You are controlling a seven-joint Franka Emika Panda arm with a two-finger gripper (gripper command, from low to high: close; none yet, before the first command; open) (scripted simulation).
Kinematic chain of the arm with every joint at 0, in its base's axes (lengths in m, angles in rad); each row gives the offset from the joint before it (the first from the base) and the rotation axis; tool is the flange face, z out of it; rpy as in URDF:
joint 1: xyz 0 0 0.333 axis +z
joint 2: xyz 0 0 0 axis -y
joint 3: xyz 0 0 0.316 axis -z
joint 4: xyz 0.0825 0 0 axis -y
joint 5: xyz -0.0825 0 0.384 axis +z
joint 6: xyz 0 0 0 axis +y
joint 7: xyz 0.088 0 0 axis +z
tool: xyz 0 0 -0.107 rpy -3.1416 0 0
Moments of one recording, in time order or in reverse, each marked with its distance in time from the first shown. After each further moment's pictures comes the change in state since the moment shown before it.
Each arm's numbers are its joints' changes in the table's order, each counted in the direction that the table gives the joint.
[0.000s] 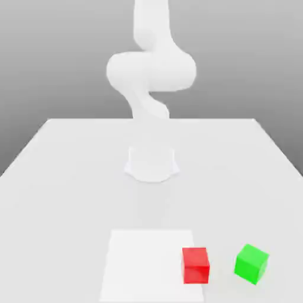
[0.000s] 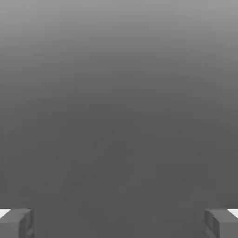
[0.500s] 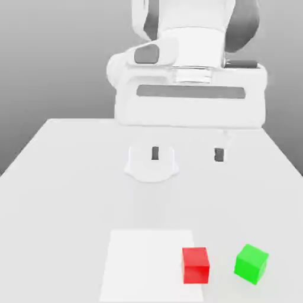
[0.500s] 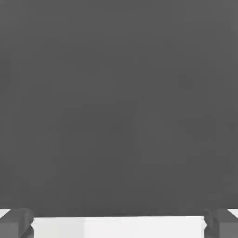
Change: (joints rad) arm -0.002 -0.551 -0.112 -0.167 -0.056 -0.247 -0.144
